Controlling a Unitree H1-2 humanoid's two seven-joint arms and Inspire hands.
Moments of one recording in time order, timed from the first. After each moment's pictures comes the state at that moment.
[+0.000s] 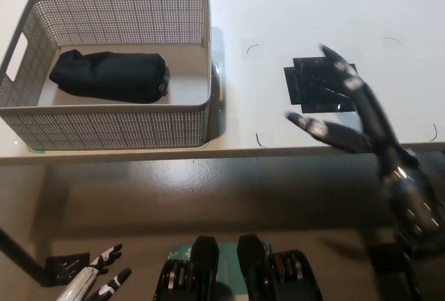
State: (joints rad) left_arm 0.00 0.37 -0.10 0.40 0.27 -0.33 -0.13; right_arm -0.37 -0.18 0.05 0.02 -0.30 -0.03 0.06
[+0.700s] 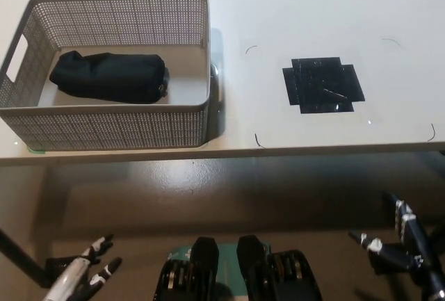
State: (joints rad) left_arm -0.01 0.36 -0.03 0.40 0.24 -0.34 -0.12; right_arm -0.09 -0.18 -0.08 0.39 -0.03 -0.16 0.15
